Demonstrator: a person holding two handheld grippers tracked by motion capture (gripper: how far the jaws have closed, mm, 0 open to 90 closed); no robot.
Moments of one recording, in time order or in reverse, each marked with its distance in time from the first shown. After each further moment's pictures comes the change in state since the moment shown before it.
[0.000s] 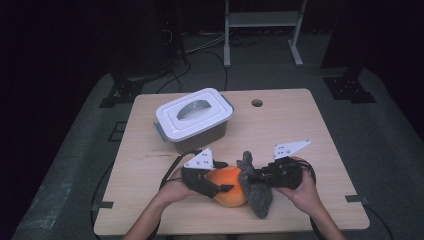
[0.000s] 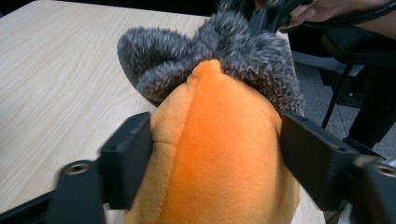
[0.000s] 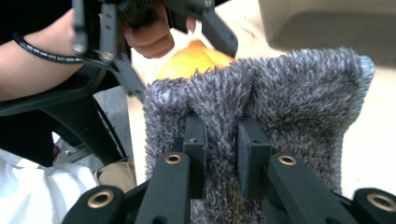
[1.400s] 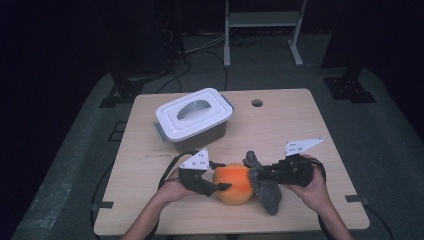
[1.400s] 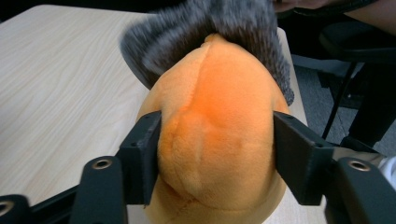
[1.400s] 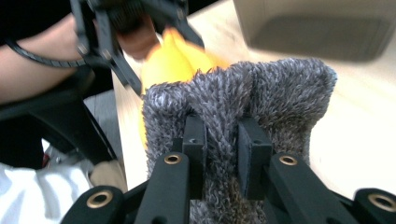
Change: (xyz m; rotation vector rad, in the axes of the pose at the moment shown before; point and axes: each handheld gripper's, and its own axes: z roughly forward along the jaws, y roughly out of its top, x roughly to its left) left arm 0.004 -0.009 -0.004 -0.019 -0.008 0.011; right arm -0.009 -0.005 -0.025 -0.029 -0.045 0.012
